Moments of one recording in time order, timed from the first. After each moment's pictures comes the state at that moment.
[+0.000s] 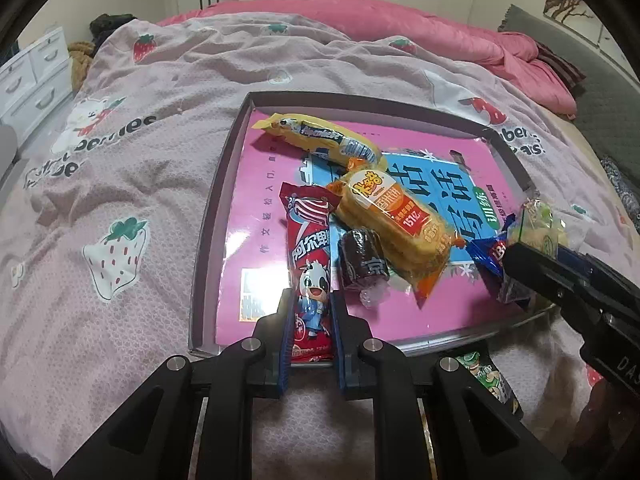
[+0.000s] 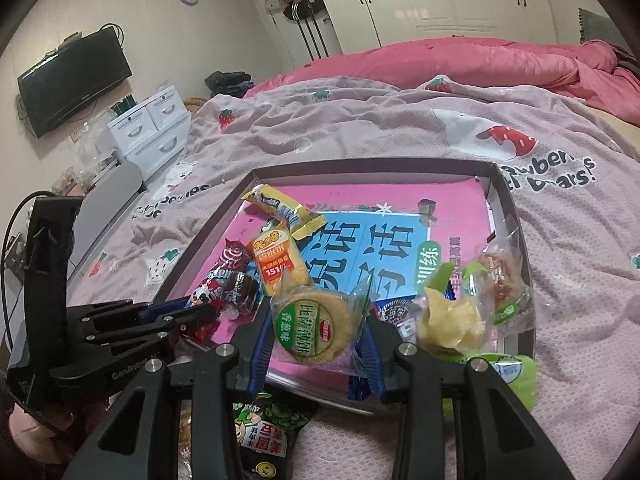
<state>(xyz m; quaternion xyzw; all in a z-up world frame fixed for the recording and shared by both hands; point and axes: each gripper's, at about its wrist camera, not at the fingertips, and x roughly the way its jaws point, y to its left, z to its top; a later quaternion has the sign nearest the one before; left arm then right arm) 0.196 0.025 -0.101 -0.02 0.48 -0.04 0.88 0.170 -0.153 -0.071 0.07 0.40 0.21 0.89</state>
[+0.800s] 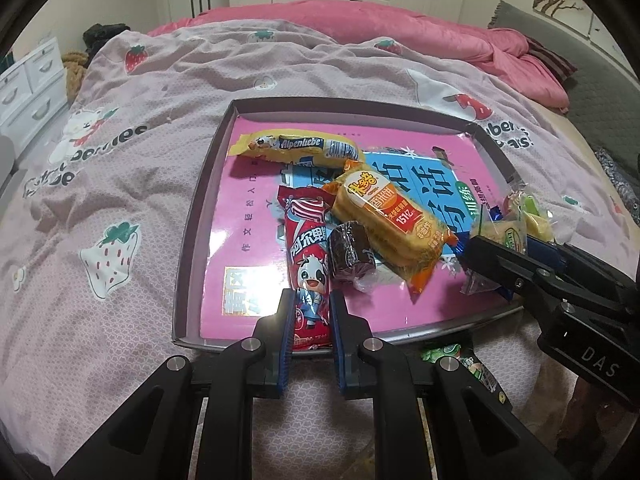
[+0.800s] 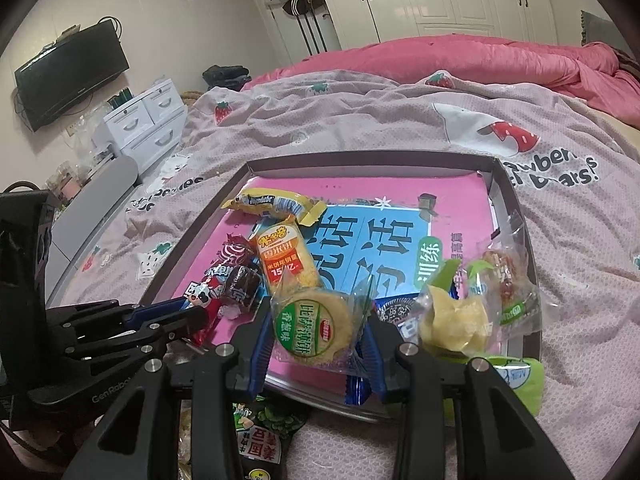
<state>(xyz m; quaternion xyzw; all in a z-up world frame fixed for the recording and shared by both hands) 0.188 0.012 -0.097 -0.01 0.47 -0.05 0.88 0.173 -0.149 -0.077 0.06 0.41 0.20 0.89</state>
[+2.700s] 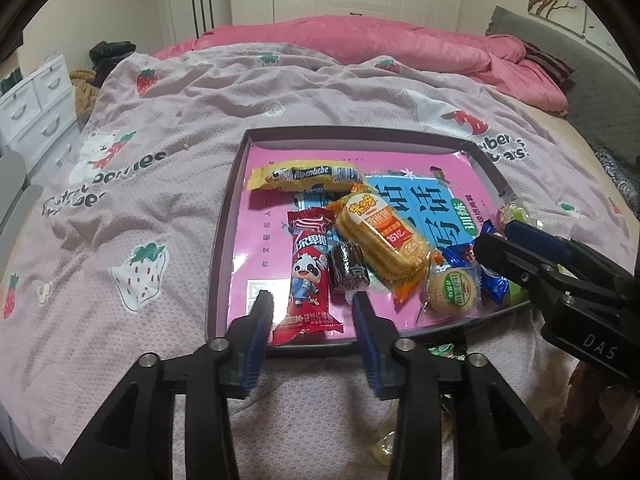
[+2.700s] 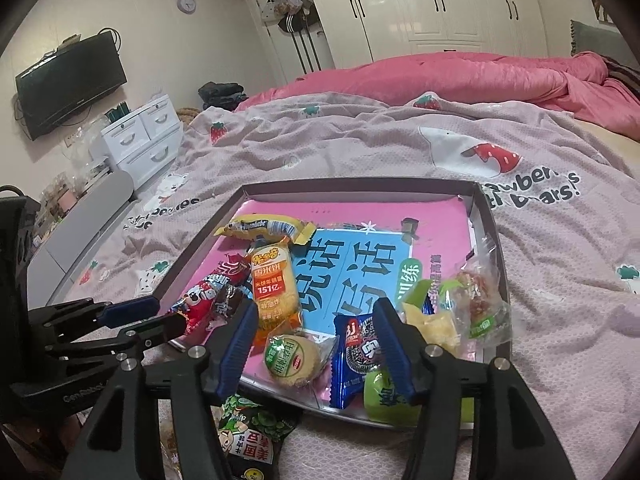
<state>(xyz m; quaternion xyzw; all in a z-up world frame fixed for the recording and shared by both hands) 0.175 0.018 -0.070 0.01 0.44 -0.04 0.90 0.168 -0.160 -0.060 0.06 0.38 0.19 0.90</state>
